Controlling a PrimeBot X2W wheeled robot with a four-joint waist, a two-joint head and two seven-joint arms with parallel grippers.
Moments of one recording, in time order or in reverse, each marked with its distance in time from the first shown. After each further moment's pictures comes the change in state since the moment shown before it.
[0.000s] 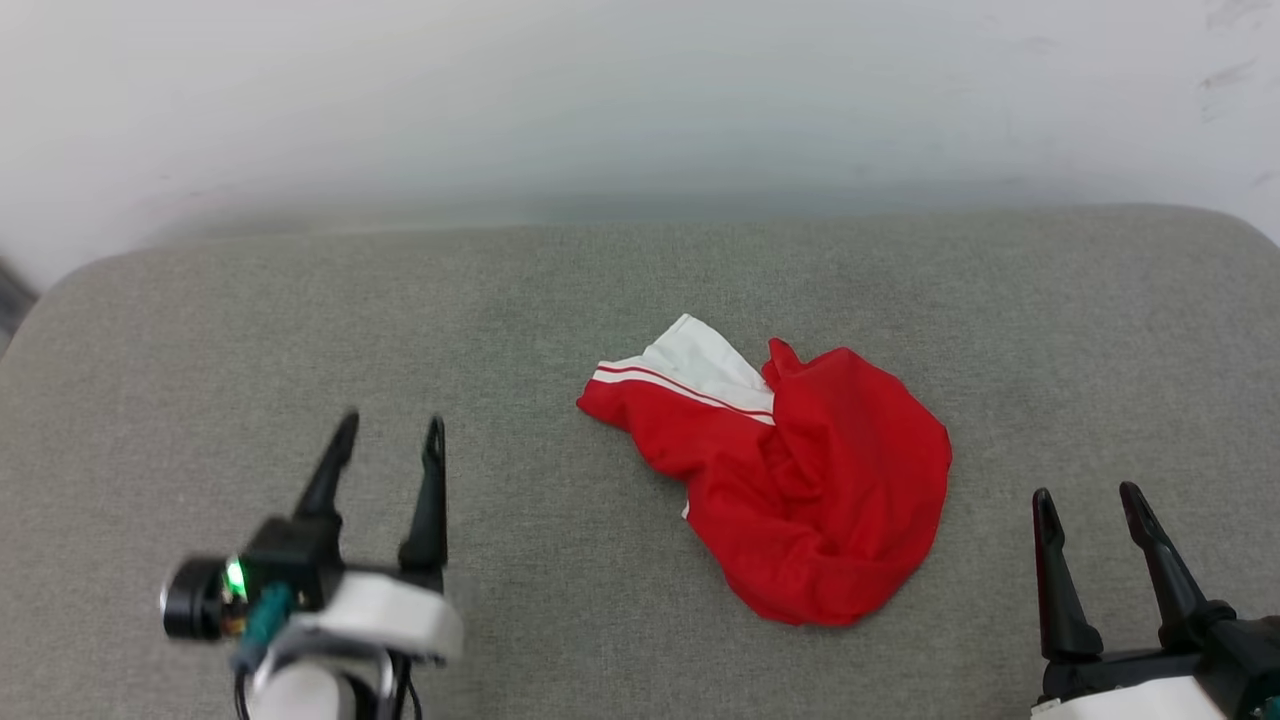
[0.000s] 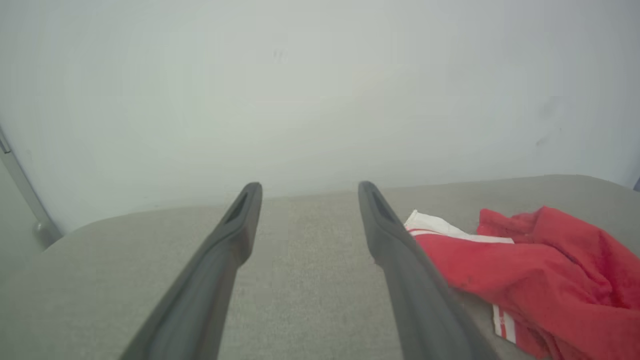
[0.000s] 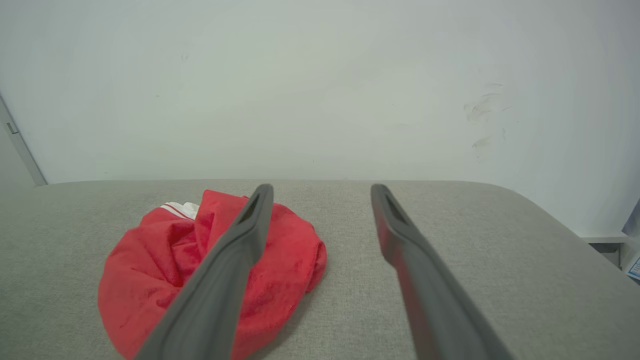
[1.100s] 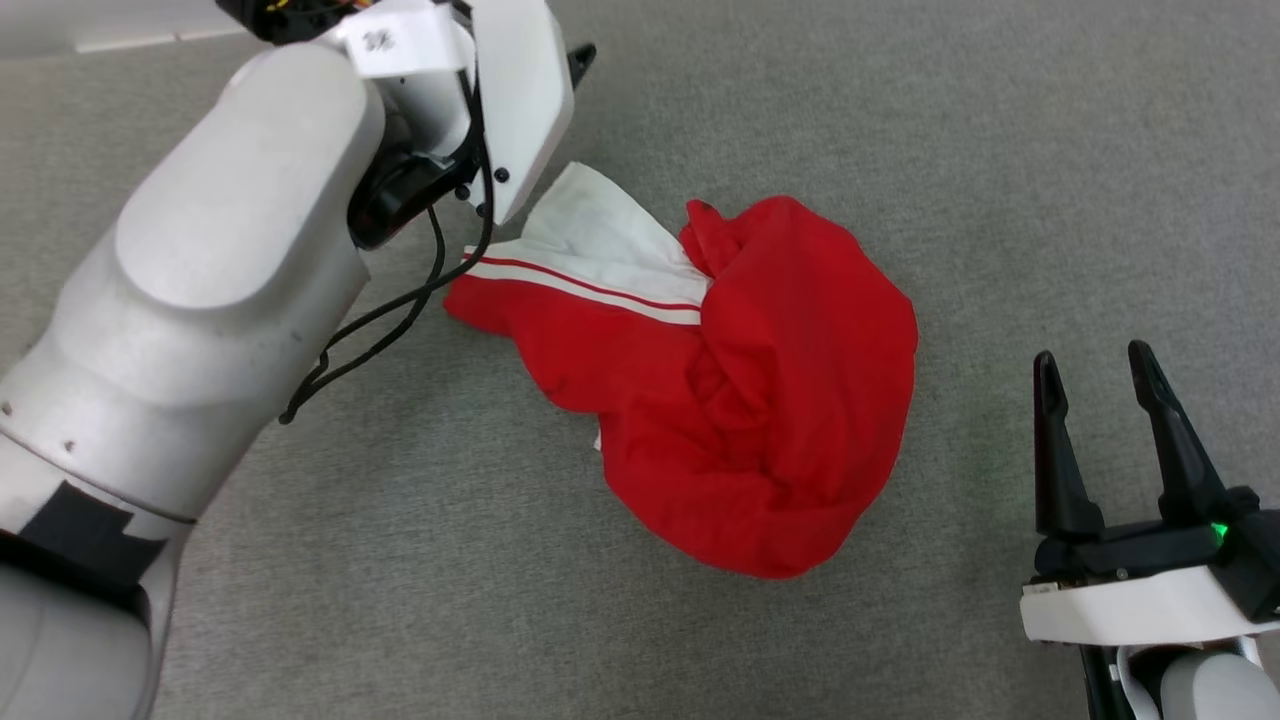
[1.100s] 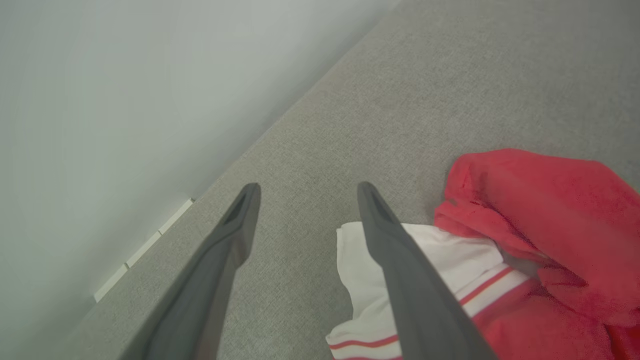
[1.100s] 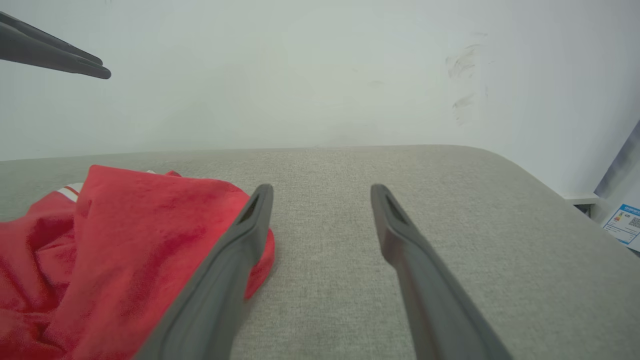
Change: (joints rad) left arm -1.183 0.316 -0.802 0.407 -0.581 -0.069 0.785; right arm -0.184 0.000 0.029 -0.036 0.014 0.000 0.000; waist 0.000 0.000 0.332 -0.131
